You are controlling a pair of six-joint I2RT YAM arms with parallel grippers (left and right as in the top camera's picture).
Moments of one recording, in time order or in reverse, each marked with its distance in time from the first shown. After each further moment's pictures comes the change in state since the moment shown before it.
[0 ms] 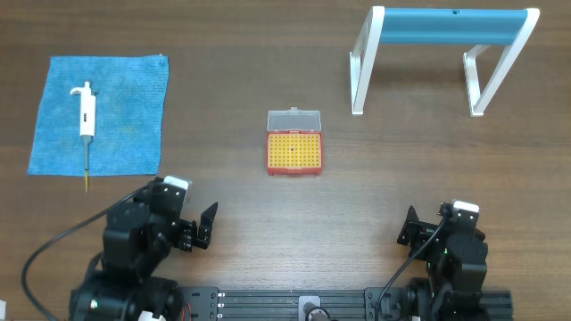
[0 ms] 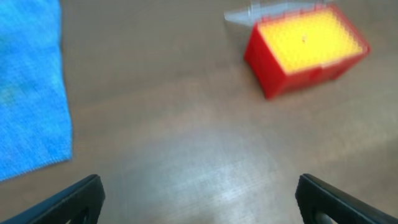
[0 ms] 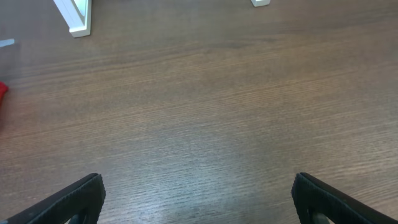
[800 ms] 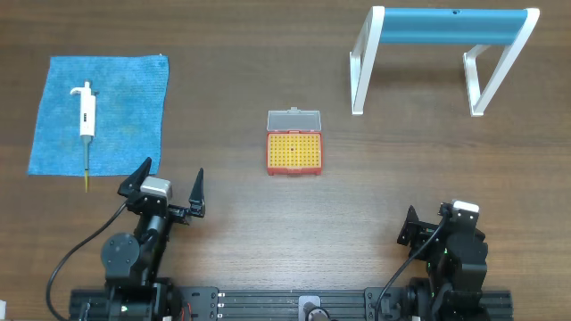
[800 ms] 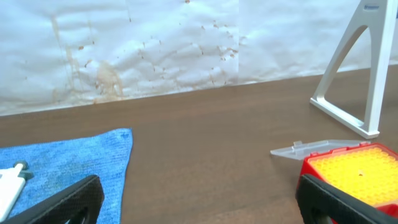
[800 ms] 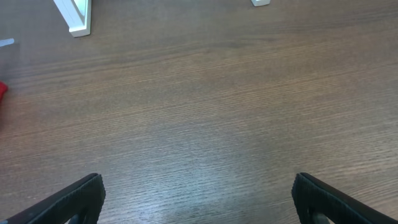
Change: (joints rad) left arm 0.175 -0.335 -0.420 0.701 0.053 0.000; right arm 0.000 0.001 0.000 0.000 0.000 0.000
